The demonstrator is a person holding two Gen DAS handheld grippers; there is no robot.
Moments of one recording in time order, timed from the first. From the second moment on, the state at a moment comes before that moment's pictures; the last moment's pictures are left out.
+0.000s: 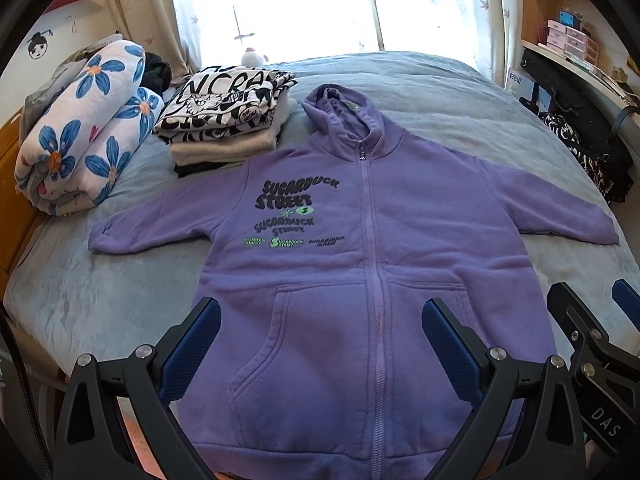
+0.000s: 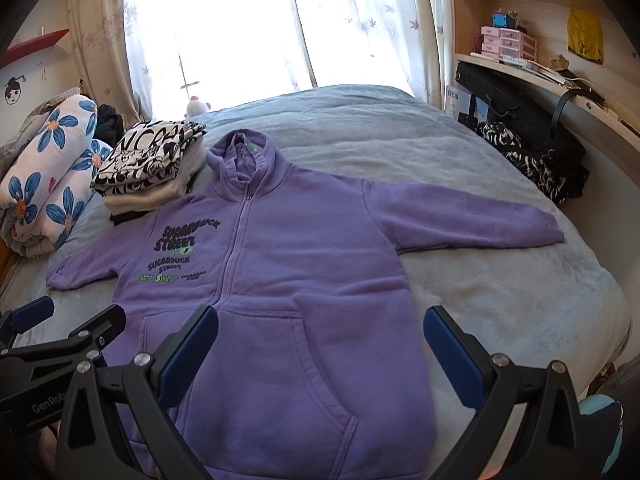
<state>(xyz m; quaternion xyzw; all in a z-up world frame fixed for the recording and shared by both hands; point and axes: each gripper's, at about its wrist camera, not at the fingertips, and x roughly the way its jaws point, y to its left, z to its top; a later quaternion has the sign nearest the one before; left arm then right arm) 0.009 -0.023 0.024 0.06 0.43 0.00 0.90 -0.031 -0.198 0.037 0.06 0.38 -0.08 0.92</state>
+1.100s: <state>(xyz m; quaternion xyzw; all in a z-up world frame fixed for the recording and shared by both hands) 0.134 -0.204 0.049 0.12 0.37 -0.10 0.92 0.024 -0.415 0.043 0.09 0.34 -0.22 0.91</state>
